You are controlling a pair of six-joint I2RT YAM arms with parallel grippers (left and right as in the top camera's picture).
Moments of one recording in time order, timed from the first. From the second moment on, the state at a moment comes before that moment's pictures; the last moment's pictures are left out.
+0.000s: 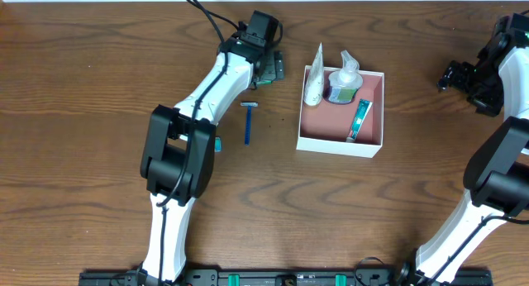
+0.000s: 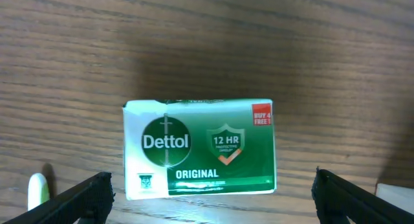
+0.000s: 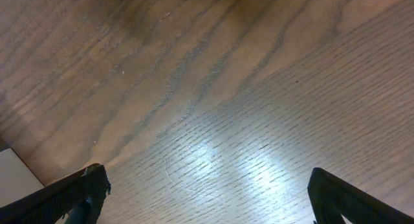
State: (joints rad) left arm -0.40 2.26 1.84 -0.68 -0.14 -0.46; right arm -0.37 2.15 1.85 -1.14 0.00 0.25
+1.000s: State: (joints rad) left arm -0.39 2.32 1.84 -0.65 -0.18 -0.51; right arm -0.37 2.15 1.85 -1.14 0.00 0.25
